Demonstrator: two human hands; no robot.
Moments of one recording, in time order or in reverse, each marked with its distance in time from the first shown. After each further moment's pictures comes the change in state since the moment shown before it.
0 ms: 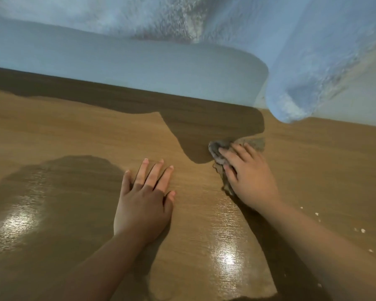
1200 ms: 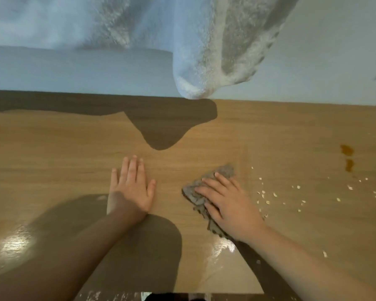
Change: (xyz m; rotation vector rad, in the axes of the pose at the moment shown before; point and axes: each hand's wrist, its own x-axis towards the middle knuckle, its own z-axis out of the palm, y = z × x) left_hand -0.009 0.048 0.002 0.114 -0.105 -0.031; right_hand -0.128 0.022 -0.022 0.037 -0.131 -0.140
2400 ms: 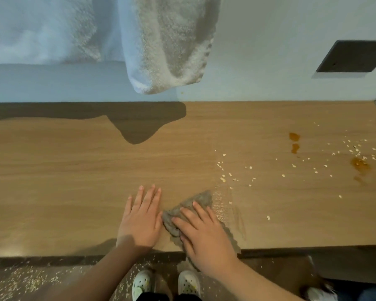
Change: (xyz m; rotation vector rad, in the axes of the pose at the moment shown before) left_hand -0.101 0.082 0.017 -0.075 -0.088 0.181; right_hand -0.112 -0.041 0.001 0.095 -0.041 0.040
